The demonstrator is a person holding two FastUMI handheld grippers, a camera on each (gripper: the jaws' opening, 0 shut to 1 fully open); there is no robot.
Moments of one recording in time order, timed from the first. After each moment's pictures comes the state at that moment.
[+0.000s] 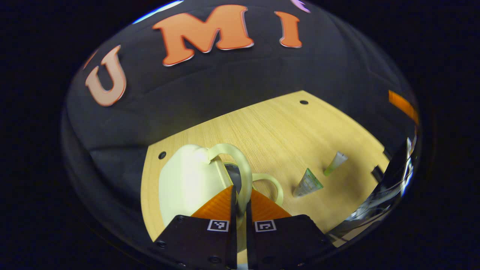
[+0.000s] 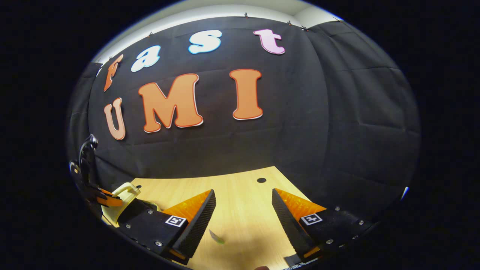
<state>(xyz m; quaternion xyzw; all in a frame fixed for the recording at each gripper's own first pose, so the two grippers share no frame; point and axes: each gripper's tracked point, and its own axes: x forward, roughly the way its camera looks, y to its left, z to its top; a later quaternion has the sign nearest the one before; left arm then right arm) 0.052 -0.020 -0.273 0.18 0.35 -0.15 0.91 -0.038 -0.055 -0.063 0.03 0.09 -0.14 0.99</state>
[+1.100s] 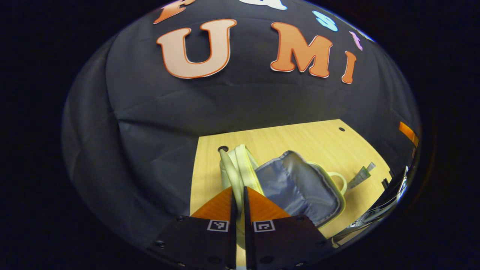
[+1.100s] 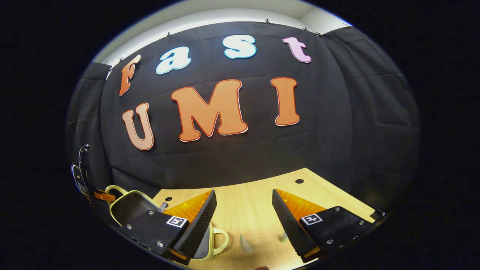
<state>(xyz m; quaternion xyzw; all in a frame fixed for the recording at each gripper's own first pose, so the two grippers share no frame) 0.094 0.277 -0.233 0.13 0.31 -0.08 0.94 -0.009 0.123 -0.037 0.05 0.06 -0.11 0.99</state>
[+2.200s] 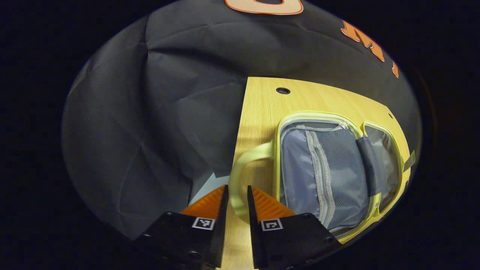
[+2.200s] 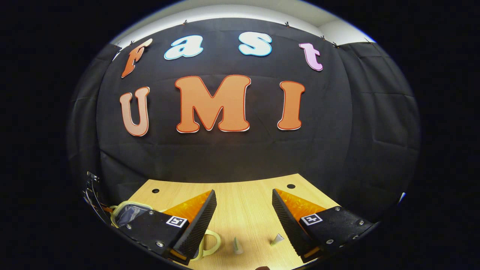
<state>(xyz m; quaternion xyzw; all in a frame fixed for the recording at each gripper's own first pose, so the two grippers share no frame) 0.113 0.443 -0.417 0.08 0.42 0.05 0.90 0.011 0.132 -0.039 -0.02 0.08 -0.14 0.99</state>
